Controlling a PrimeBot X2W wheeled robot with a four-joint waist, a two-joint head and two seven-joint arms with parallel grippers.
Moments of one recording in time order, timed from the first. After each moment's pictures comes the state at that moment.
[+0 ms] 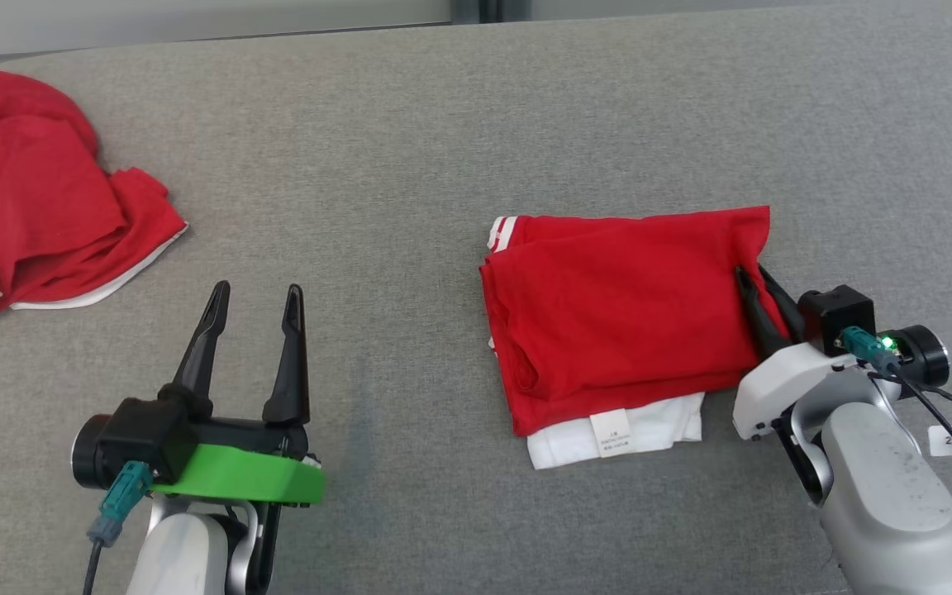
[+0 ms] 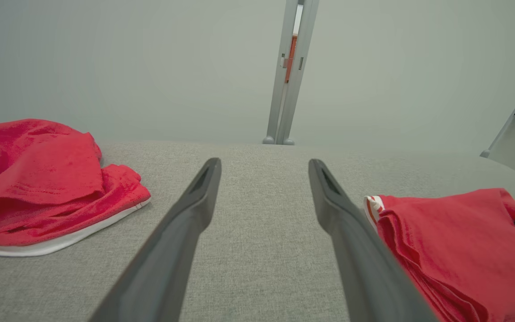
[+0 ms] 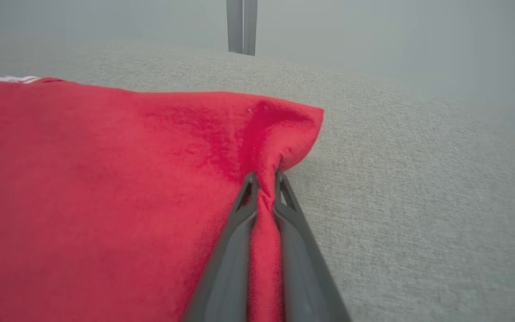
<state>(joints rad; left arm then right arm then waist) -0.16 0.05 -0.12 0.11 -0.23 -0.13 -0.26 -0.45 -0.14 0.10 0.66 0.03 0.13 -0.26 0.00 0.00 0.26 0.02</state>
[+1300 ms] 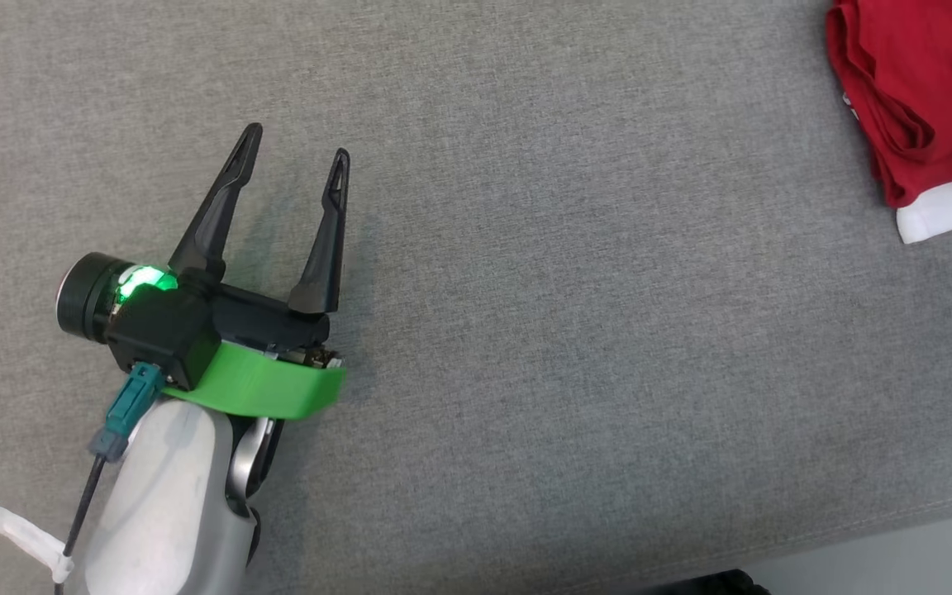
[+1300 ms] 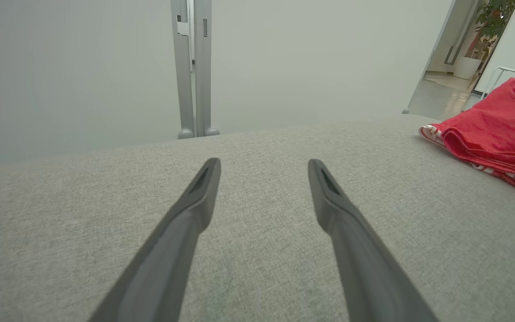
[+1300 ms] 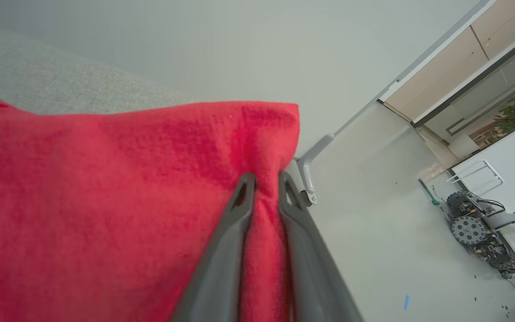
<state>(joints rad) -0.40 0.13 -0.26 0.03 -0.19 -0.13 -0.26 -0.87 -0.56 -0.14 0.80 -0.09 0.13 -0.26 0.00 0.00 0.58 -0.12</state>
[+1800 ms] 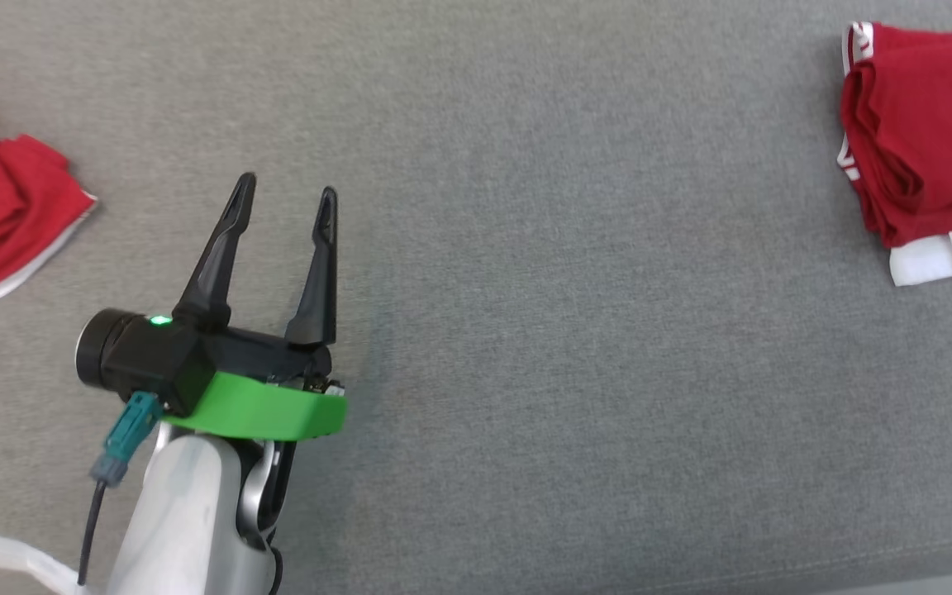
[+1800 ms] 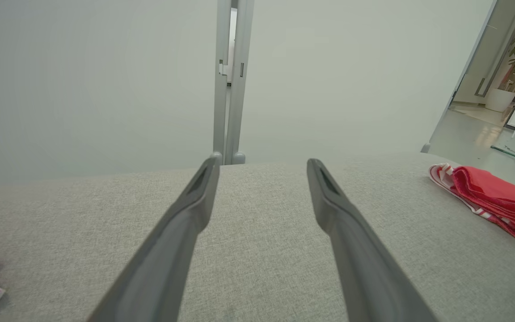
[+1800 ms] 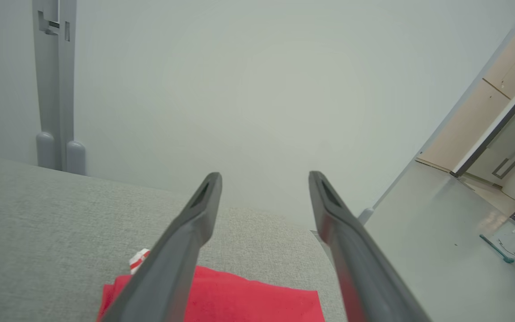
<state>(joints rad) -0.32 0.07 -0.20 0.05 -0.23 -0.13 -0.26 -0.74 -0.43 -0.15 0.54 -0.03 0.13 -0.26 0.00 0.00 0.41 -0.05</state>
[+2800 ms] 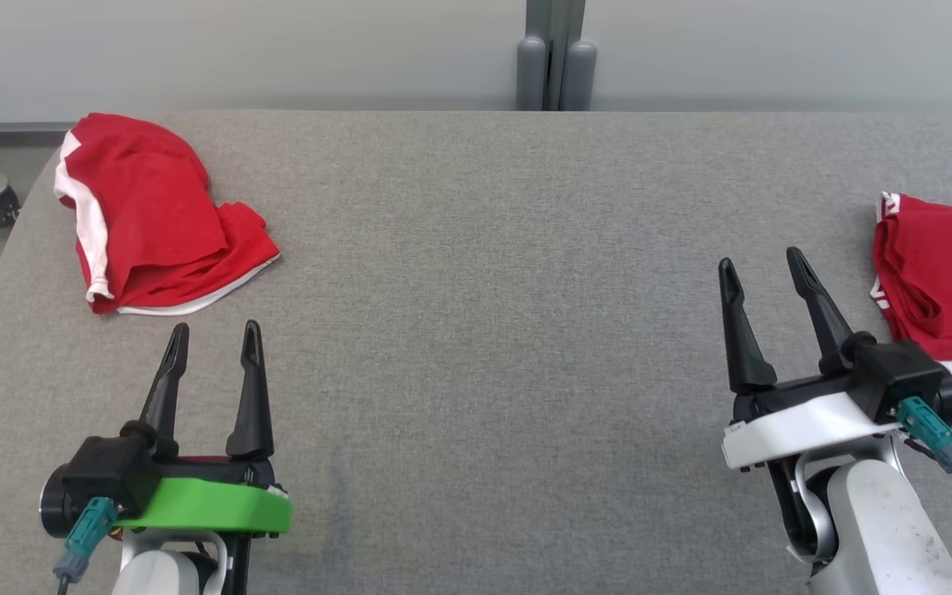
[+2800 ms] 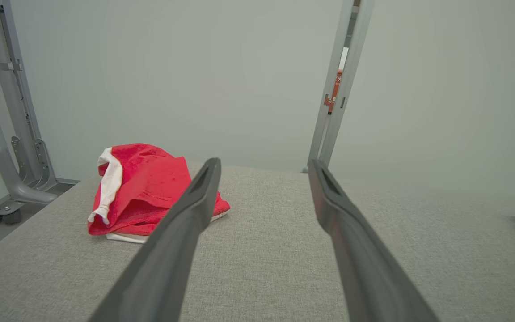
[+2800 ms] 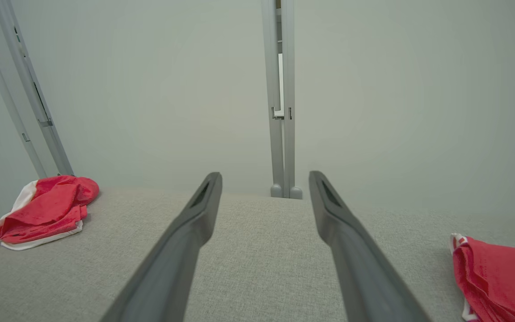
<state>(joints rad) -0.09 0.05 -0.04 0.11 -0.25 -0.13 -0.26 -0.19 -0.05 0.04 0.14 0.11 0.13 -0.26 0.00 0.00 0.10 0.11</state>
